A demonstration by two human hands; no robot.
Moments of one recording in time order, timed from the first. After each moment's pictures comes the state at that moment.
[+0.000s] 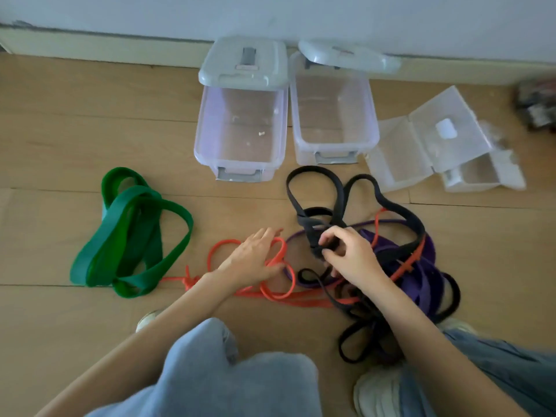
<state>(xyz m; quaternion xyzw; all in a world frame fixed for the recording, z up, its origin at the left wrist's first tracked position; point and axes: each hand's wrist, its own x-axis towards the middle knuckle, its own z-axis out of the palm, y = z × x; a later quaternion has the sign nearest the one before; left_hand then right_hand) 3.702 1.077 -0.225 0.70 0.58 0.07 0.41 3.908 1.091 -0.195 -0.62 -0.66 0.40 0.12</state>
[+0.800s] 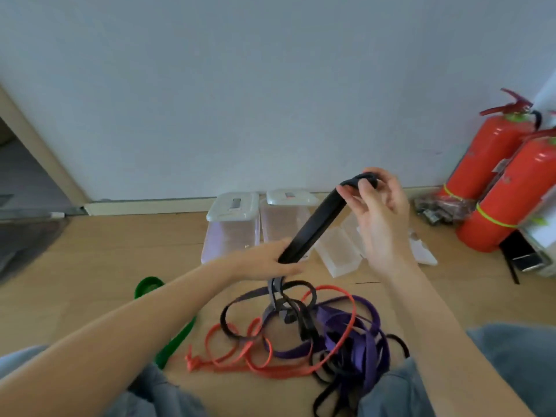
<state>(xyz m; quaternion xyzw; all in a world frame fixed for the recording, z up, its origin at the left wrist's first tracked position) 3.776 1.080 0.051 0.79 0.45 0.07 0.42 3.961 1.071 0.096 -0.32 -0.41 0.50 0.70</state>
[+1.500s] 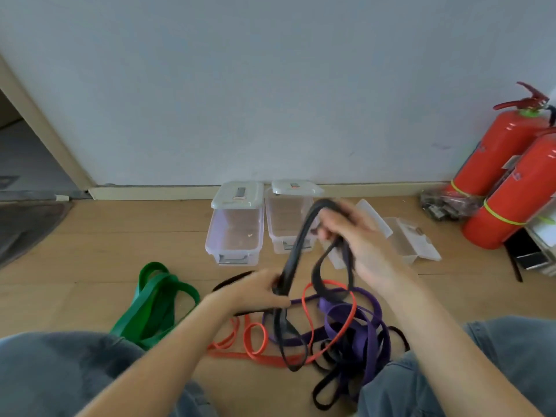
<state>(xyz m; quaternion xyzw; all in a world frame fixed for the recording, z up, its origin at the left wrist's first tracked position) 3.755 1.037 -0.011 0.73 0.51 0.09 0.45 3.950 1.050 0.067 -0.31 -0.51 0.64 0.48</state>
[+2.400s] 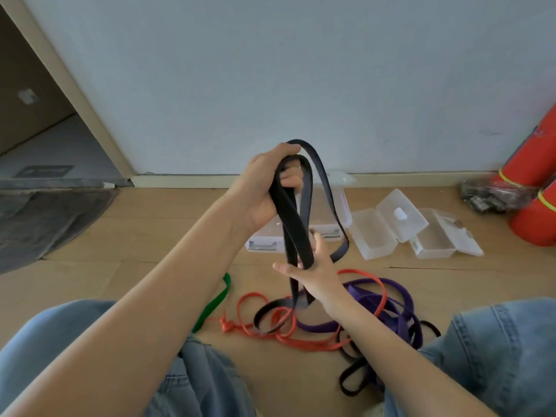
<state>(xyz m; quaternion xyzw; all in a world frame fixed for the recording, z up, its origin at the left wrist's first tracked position) 3.756 1.051 0.139 0.22 0.35 0.56 0.72 3.862 1.031 -0.030 -0.51 -0.55 0.56 0.35</state>
